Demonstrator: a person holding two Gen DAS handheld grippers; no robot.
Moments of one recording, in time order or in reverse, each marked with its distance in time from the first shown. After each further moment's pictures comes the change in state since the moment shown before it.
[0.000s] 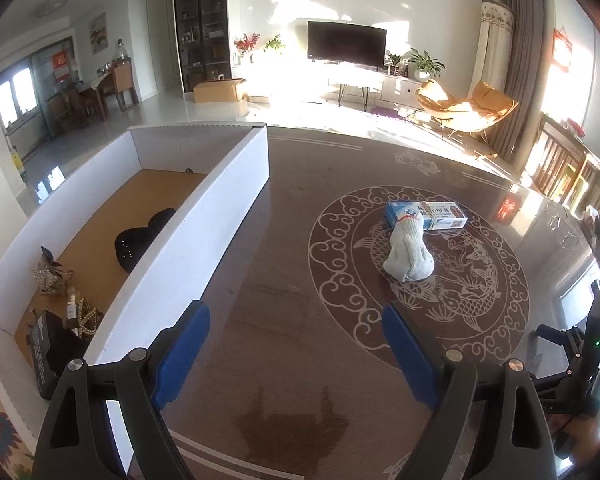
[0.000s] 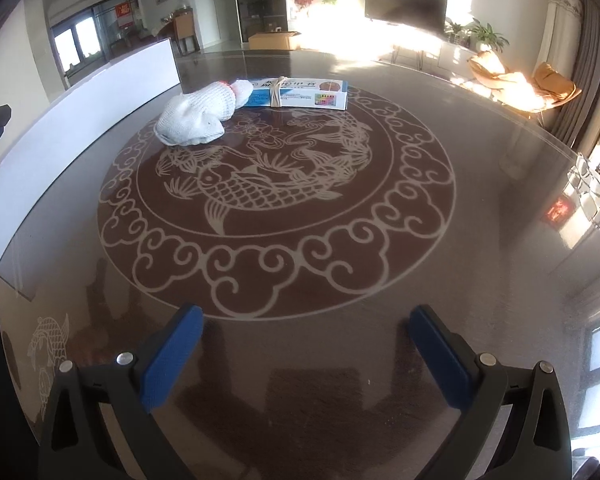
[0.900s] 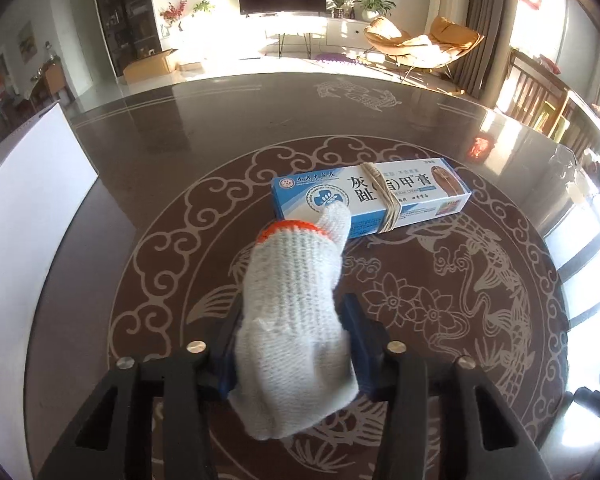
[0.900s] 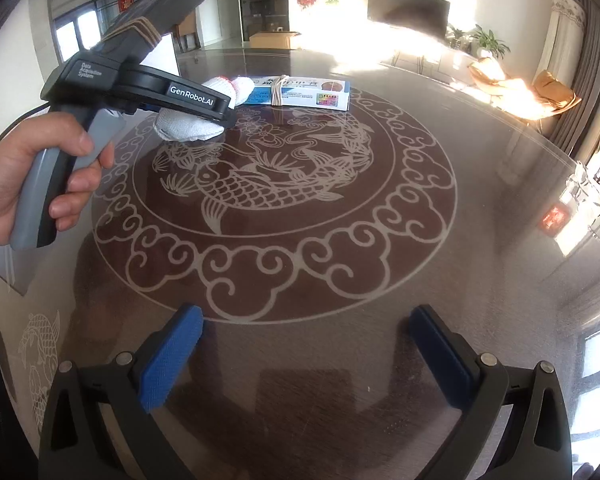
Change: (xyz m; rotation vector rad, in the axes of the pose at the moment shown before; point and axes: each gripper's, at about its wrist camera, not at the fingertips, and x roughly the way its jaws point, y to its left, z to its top) left arm 0.184 -0.130 0.044 0.153 0.155 -0.104; right arm 0.008 0.003 0.002 -0.021 -0.003 -0.017
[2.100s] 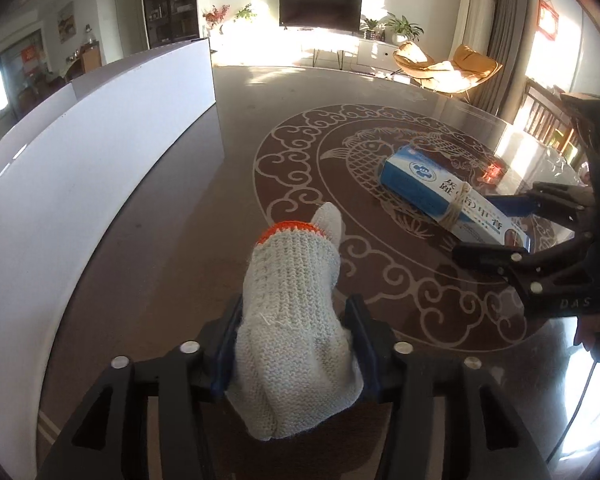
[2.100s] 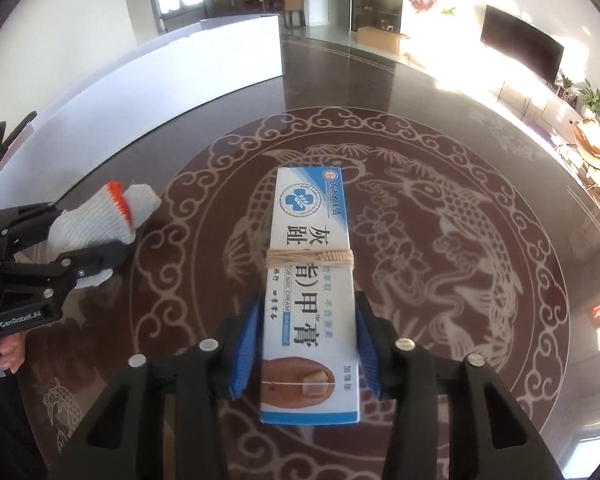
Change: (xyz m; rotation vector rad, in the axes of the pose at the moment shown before) left arm -0.080 0.064 -0.131 -0.086 -0.055 0.047; right arm 0.052 0.044 0.096 -0.296 0.029 0.251
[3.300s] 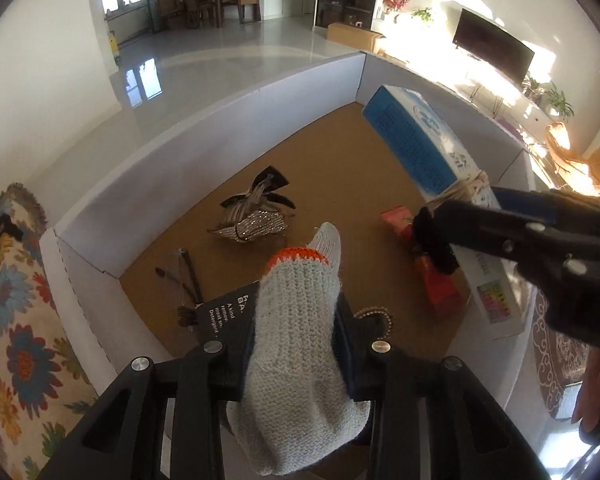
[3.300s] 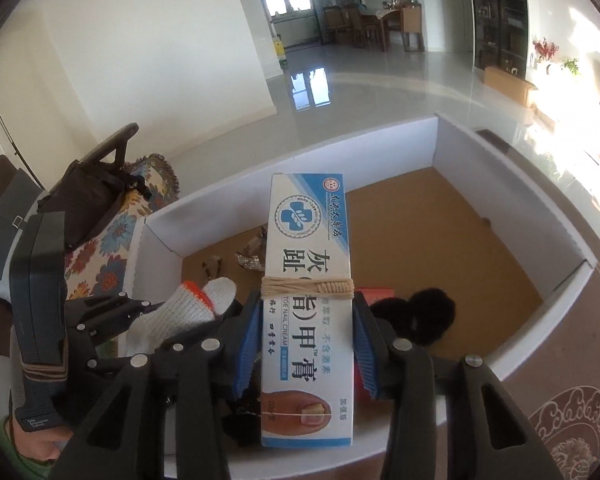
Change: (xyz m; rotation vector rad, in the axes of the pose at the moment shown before) left arm -0.091 0.316 0.002 -0.487 0.115 0.255; right arm 0.061 0.312 0.284 -0.196 -0.008 0.345
